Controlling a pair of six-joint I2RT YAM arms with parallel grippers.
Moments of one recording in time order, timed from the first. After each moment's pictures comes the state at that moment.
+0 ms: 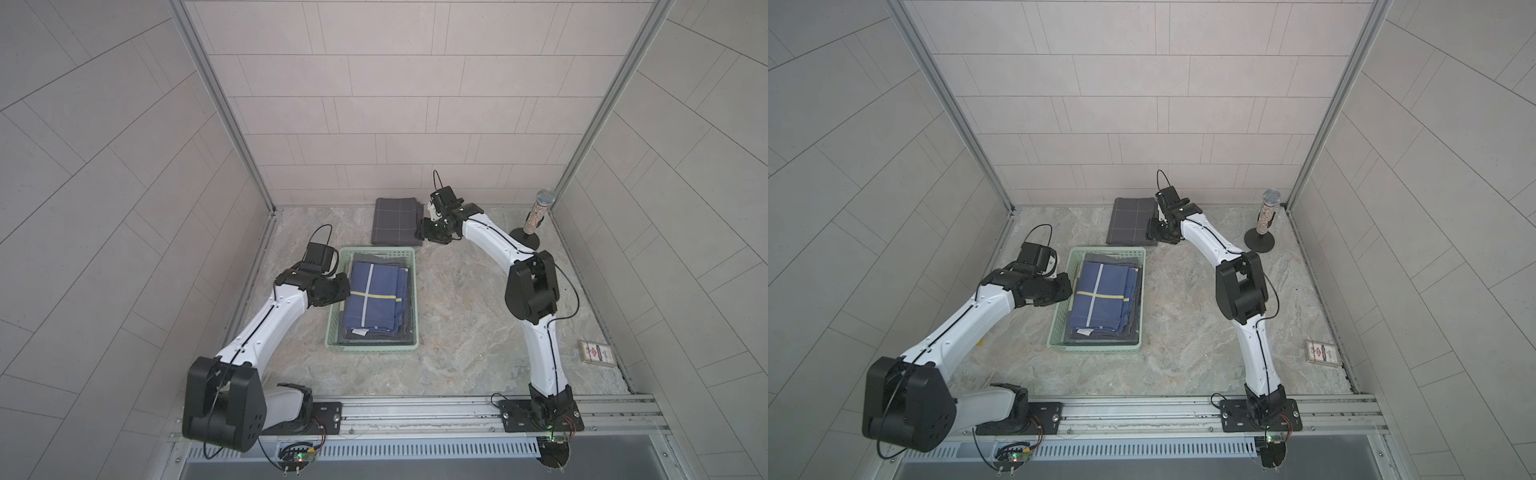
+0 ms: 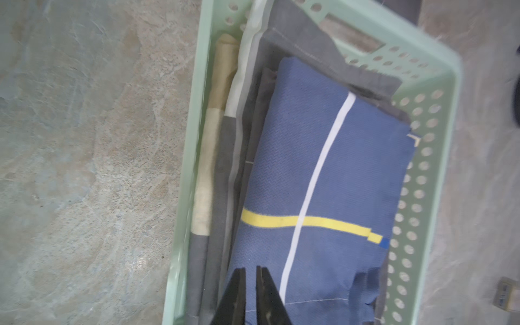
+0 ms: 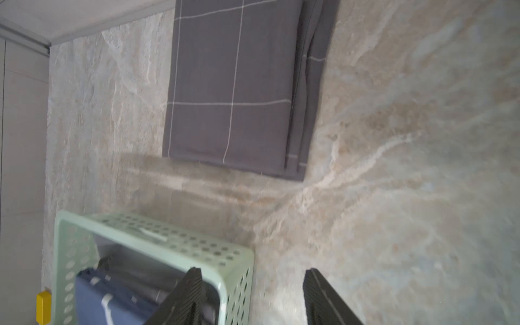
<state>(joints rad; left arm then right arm) -0.23 1.31 0.95 -0.77 0.13 -0.44 0.37 2.31 2.14 -0.80 -0.20 0.49</state>
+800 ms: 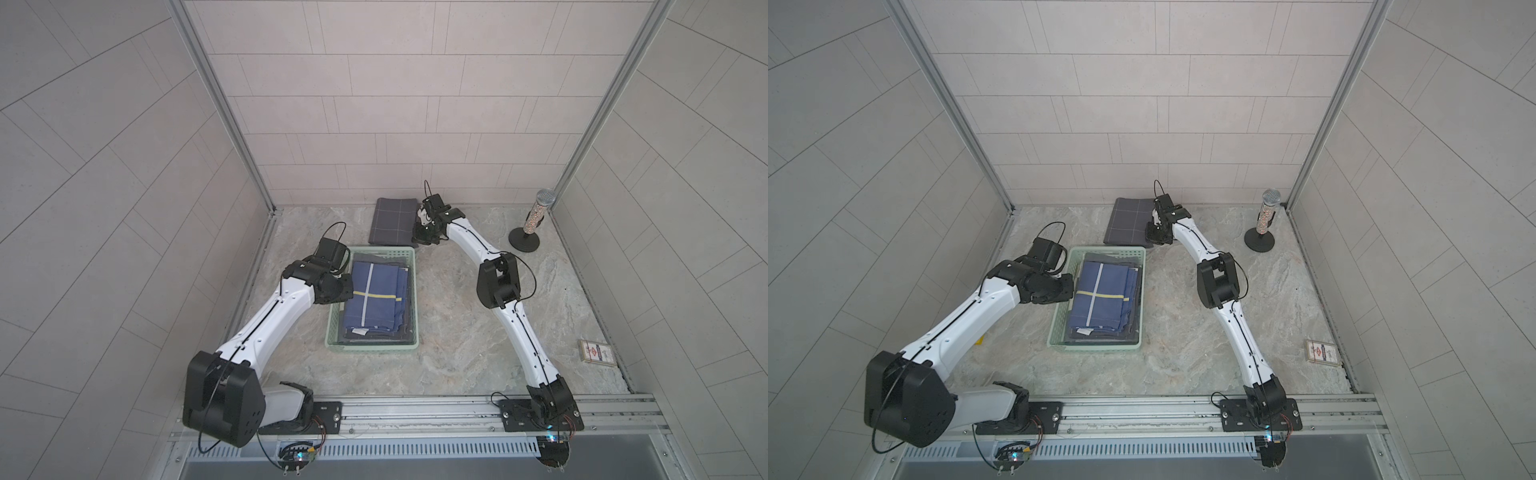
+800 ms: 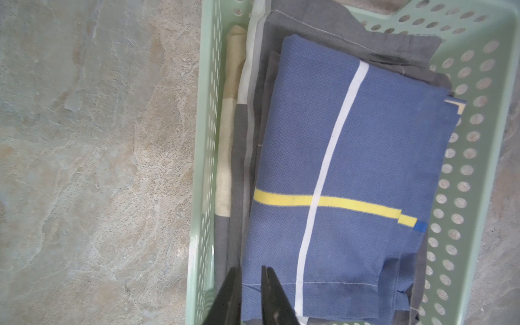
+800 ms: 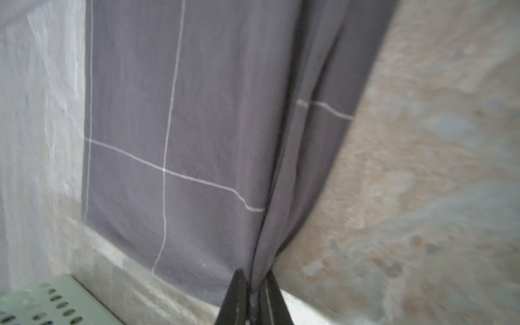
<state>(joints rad) -0.30 1.30 1.03 -0.90 0.01 -0.41 0.35 2.74 2.59 -0.86 -0.28 0.47</state>
